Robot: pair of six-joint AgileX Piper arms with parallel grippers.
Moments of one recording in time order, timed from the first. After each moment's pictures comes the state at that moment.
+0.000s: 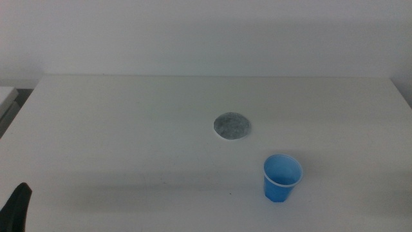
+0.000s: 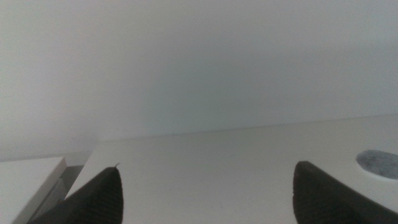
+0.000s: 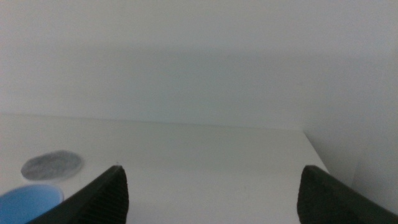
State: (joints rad) left arm -0.10 0.00 0.00 0.10 0.08 -0.07; right arm 0.03 0.00 0.00 0.12 0.11 -0.17
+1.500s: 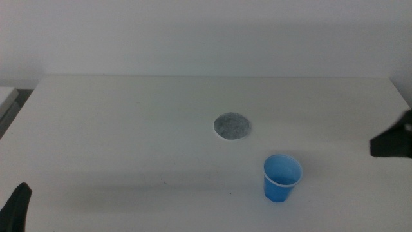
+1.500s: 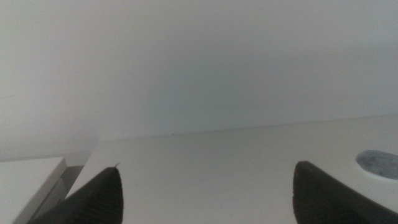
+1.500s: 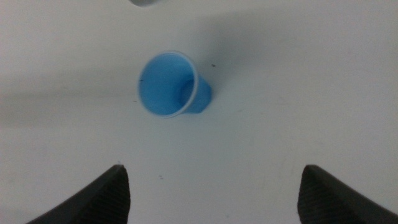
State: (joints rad) left arm -0.10 0.00 0.00 0.10 0.08 -0.07; right arm 0.04 1.00 -0.95 0.39 1.10 -0.01
